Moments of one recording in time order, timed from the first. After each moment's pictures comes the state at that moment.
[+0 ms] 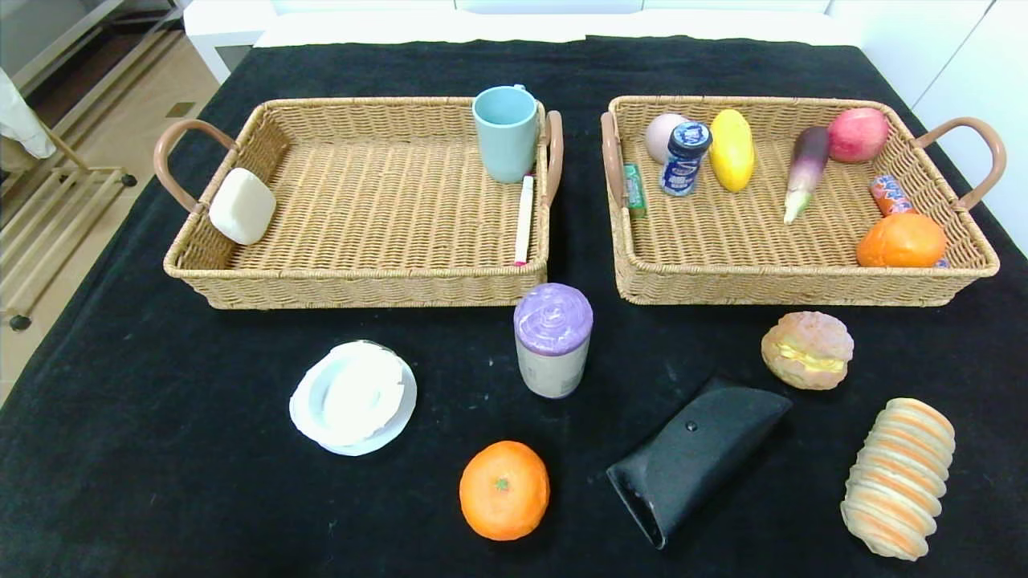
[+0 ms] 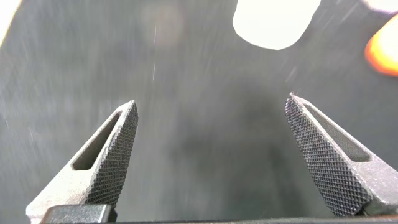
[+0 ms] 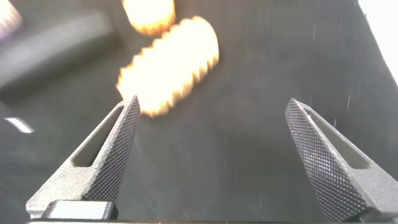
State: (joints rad) left arm 0.00 0.00 -0.07 -0.01 -0.03 -0.01; right arm 0.01 0.04 -0.13 0.01 0.03 0.05
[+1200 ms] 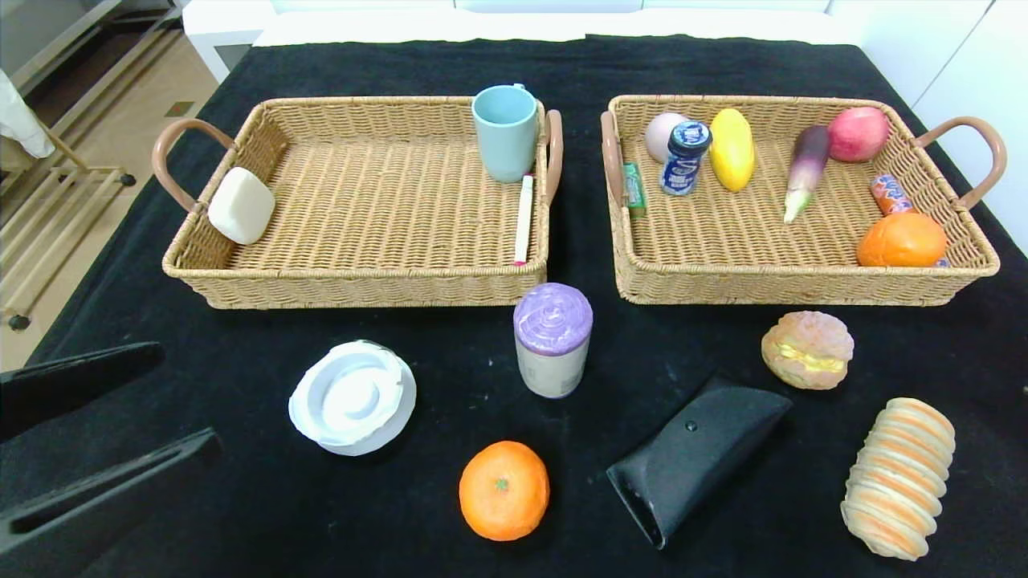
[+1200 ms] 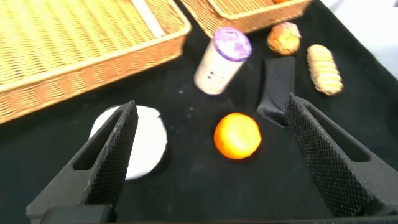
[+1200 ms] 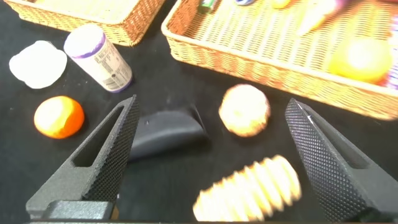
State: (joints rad) left arm -0.35 0.84 -0.59 -0.26 -0.33 -0.03; right arm 0.37 0.82 -0.62 -0.20 0.07 -0.02
